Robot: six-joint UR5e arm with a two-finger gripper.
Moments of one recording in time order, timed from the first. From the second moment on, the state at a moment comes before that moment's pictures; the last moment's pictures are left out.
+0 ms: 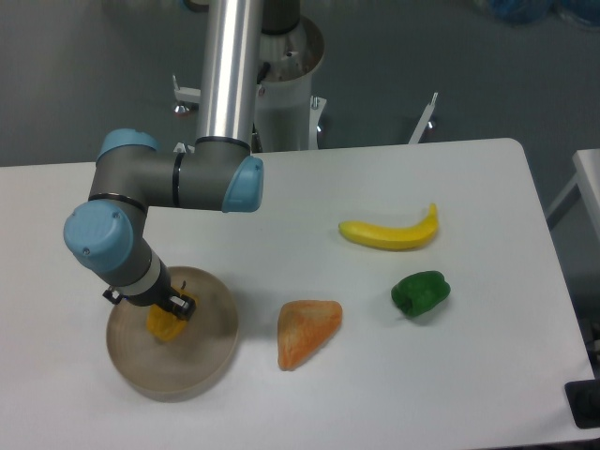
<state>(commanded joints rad) 1.76 -2.24 -1.21 -1.31 1.66 0.41</state>
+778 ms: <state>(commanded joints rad) 1.85 -2.17 -1.19 -1.32 1.66 0.54</state>
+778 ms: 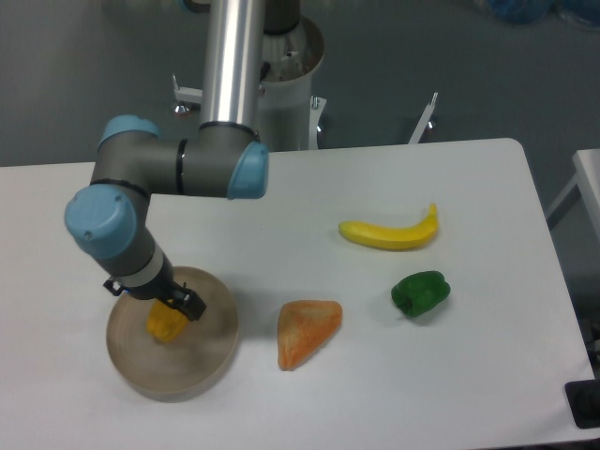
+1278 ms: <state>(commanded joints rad) 2.00 -2.15 -1.17 -1.31 1.66 0.83</state>
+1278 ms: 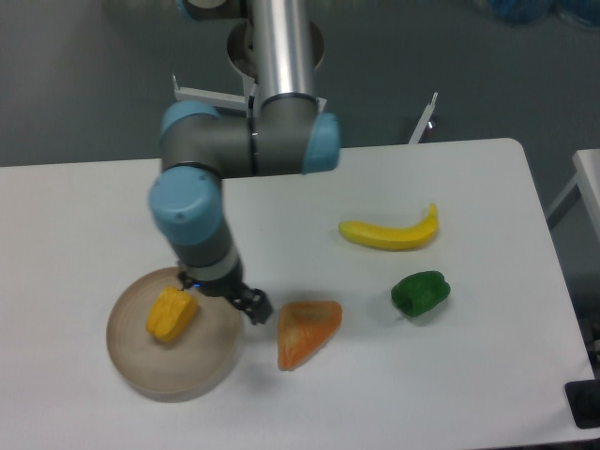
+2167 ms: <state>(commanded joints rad) 2.16 -2.19 -1.13 -1.20 1.66 1.14</state>
